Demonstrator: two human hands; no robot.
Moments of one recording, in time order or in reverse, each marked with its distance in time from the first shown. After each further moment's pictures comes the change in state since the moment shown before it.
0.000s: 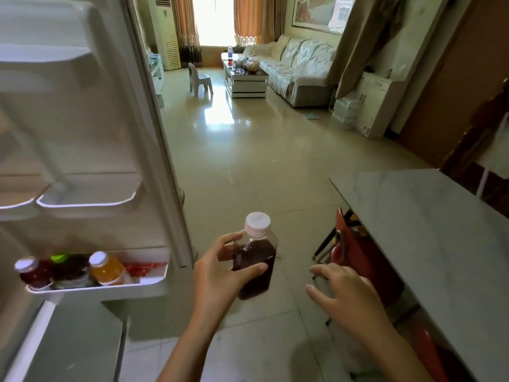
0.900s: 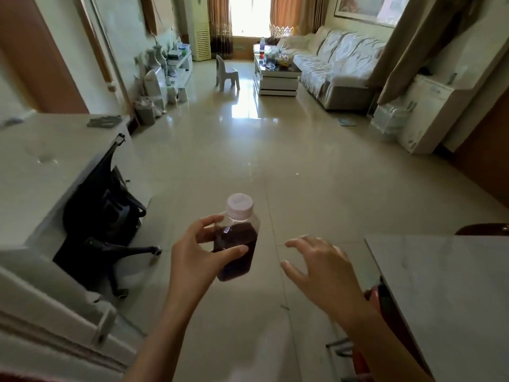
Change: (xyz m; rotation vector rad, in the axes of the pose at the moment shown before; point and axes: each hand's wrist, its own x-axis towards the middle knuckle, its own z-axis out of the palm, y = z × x) left_hand 0.348 -0.025 0.101 0.062 0.152 -0.051; right_hand 0.398 0.021 -0.024 0.006 0.052 -0.273
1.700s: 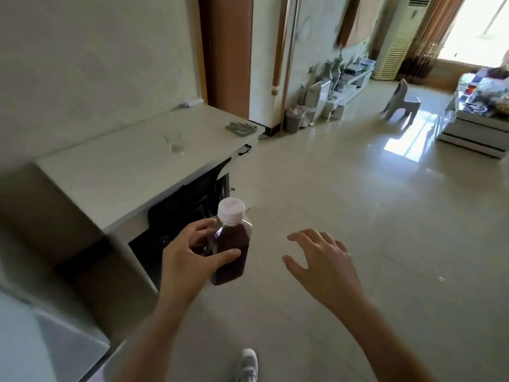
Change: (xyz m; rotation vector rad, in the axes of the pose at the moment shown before) left_hand 0.299 -0.079 -0.025 0.135 0.641 -0.204; right_hand 0.468 -0.062 0.104 0.033 -0.199 -0.660
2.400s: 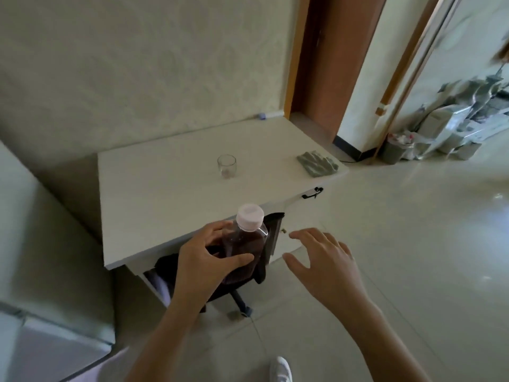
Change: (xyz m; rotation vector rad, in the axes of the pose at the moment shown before) left_hand 0.301 -0.054 0.064 0.106 0.311 -0.166; right_hand 0.389 0.018 0.058 0.136 -0.178 -0.385
